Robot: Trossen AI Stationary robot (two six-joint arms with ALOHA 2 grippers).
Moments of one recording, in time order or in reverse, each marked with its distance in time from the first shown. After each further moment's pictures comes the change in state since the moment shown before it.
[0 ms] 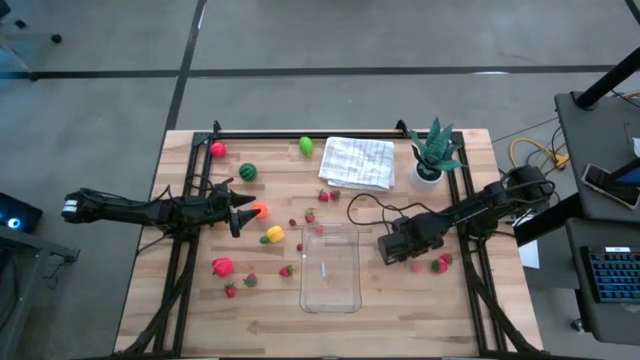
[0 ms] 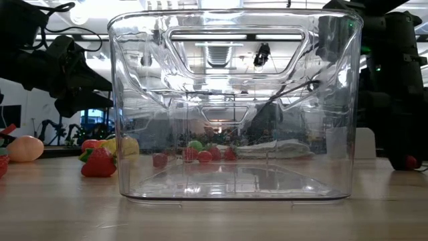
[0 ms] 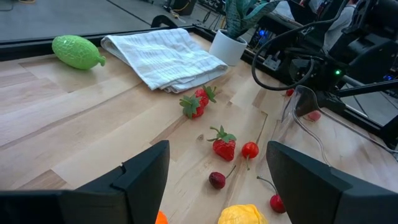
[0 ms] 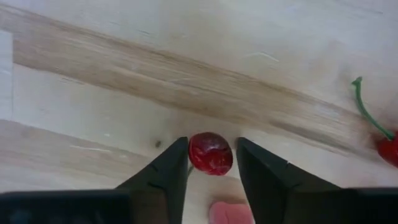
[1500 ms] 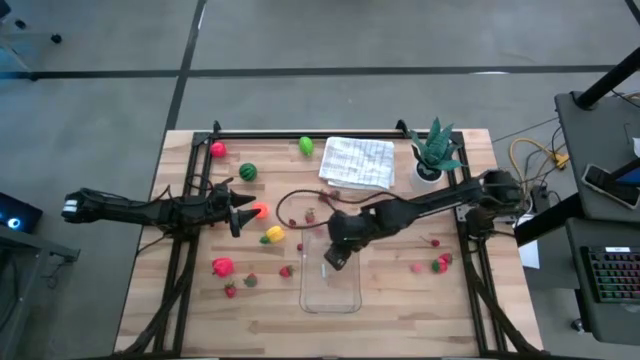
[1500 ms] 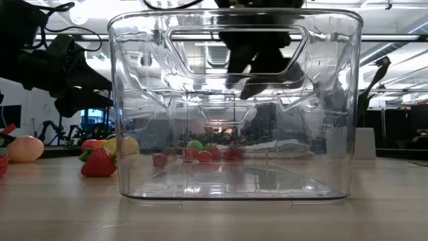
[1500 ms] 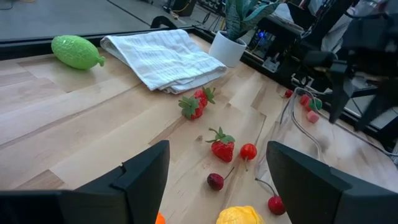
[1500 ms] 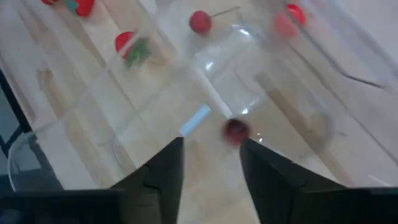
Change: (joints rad) left arm 0.000 0.000 0.000 0.008 0.000 -0.008; right arm -0.101 0.243 0.601 0.175 0.022 -0.622
